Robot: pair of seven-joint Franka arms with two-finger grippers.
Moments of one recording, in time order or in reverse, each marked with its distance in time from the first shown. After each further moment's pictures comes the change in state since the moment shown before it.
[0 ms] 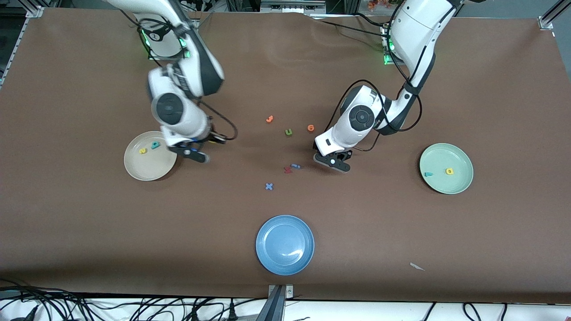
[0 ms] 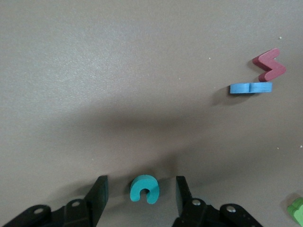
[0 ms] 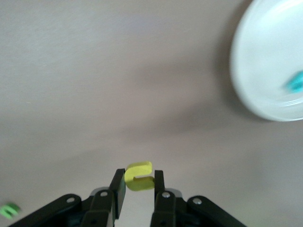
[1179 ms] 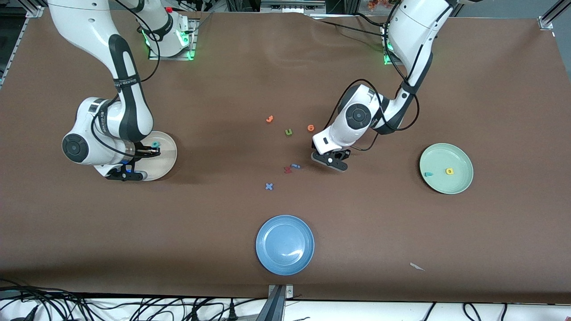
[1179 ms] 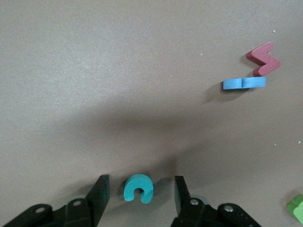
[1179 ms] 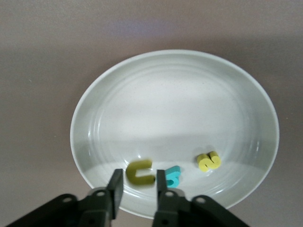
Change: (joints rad) left arm -0.027 0.001 0.015 0.002 0.016 0.000 0.001; right arm -0.140 0.198 -0.219 -0.025 0.148 0.063 -0.730
